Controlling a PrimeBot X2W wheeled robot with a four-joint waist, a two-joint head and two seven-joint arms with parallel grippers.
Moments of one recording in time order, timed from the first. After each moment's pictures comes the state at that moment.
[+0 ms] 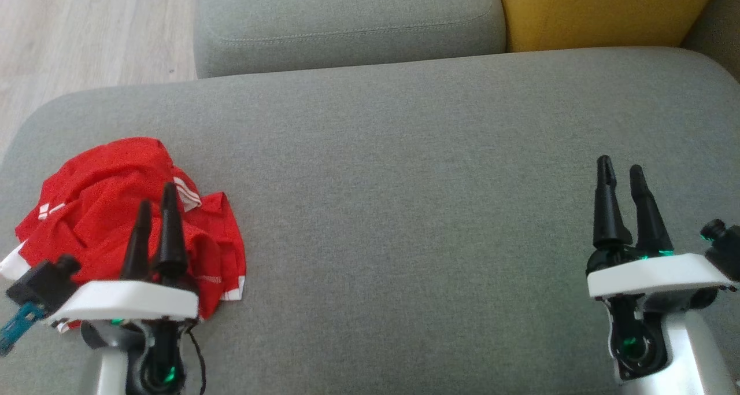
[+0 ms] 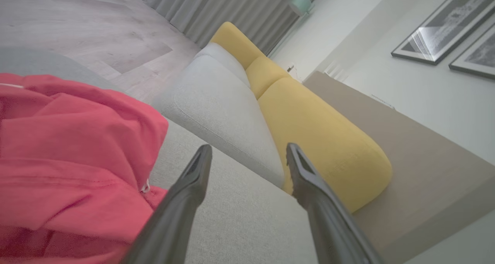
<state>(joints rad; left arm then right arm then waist) -0.04 0.03 0.00 0.05 -0.77 -0.05 -0.08 -0.09 -0.04 0.00 0.11 0.60 0.13 -0.08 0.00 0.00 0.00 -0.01</state>
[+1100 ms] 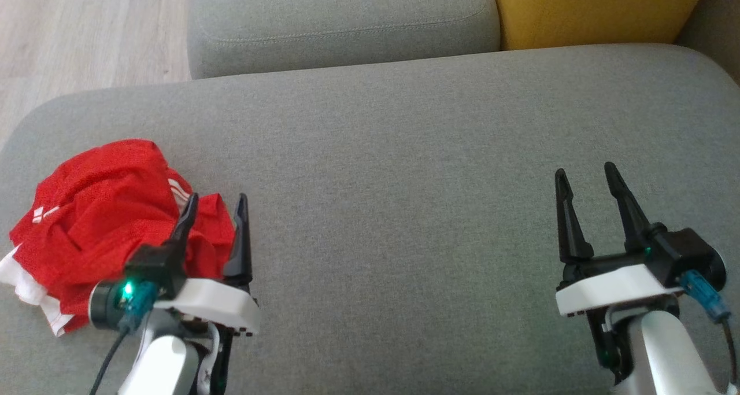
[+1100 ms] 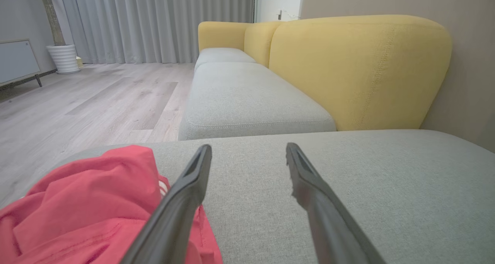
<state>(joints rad) -0.09 0.22 -0.36 0.09 -0.32 0.23 -0.17 -0.10 -0.04 0.03 0.14 0.08 0.13 -0.17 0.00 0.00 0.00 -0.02</state>
